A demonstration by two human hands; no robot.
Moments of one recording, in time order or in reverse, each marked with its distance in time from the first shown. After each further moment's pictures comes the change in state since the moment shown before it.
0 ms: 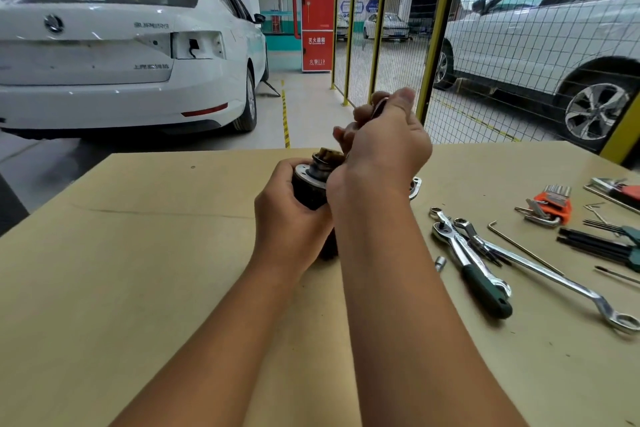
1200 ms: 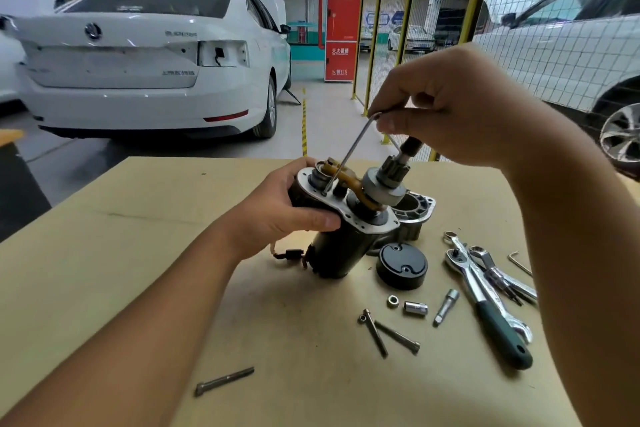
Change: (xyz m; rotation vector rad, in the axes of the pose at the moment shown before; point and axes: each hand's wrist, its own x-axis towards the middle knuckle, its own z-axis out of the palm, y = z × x) left_hand 0.063 -0.019 -0.035 -0.216 -0.673 -0.183; right_hand 0.076 -0.103 -0.013 -1.458 -1.225 -0.901
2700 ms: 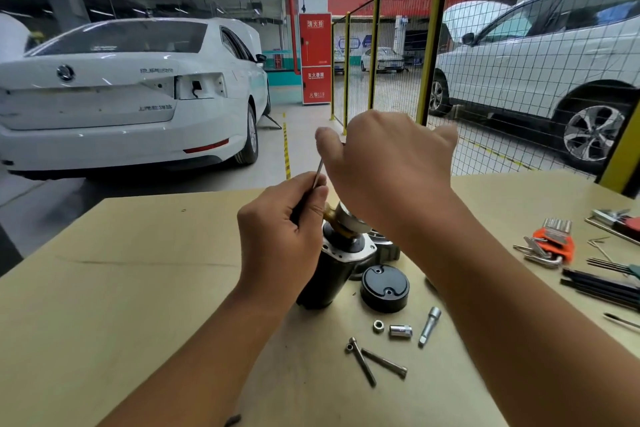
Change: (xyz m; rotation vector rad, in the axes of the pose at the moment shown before) left_hand 0.006 0.018 0.064 0.613 0.776 0.618; right_hand 0.008 -0.054 0.040 -0.396 0.252 0.601
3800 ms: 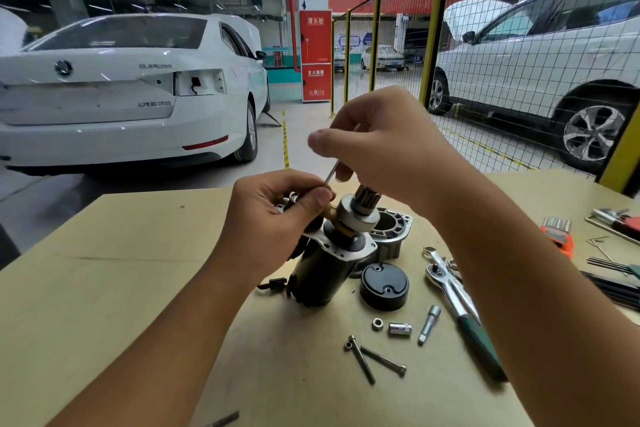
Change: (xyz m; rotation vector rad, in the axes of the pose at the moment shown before) left_hand 0.021 -0.002 -0.021 -0.420 -0.335 -0.321; right_hand 0.013 0.025 -0.003 0.736 -0.277 -0.135
